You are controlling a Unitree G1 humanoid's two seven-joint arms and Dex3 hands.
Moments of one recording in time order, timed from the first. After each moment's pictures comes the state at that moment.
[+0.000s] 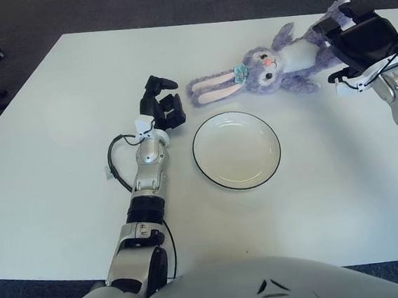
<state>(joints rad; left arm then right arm) -0.31 -0.07 0.06 0.36 -0.03 -0.31 0.06 -0.53 -0.89 0.23 0.13 -1.07 -0.10 0.05</state>
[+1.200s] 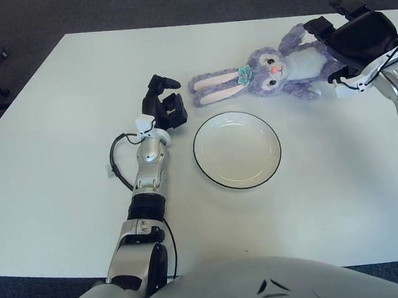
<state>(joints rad) -0.33 -0.07 0.07 0.43 -0.06 -0.36 0.01 -0.52 -0.93 0.22 -0.01 -1.08 -0.13 0.21</state>
